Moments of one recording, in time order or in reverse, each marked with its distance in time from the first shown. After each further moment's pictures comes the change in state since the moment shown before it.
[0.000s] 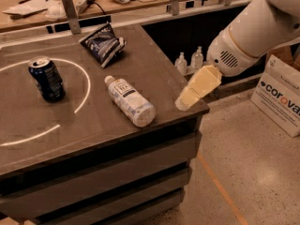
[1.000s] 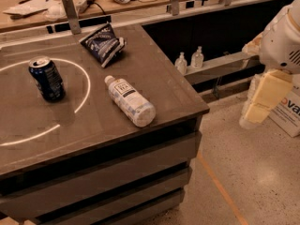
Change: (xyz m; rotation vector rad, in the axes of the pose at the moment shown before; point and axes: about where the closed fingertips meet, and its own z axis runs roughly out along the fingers) arm 0.066 0.008 -0.086 0.063 0.199 -0.330
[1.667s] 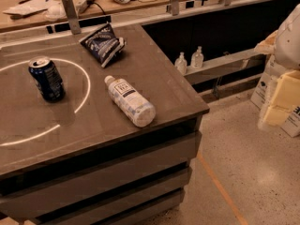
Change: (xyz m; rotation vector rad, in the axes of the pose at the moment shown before) arm 0.023 0.001 -0.014 0.009 0.067 -0.027
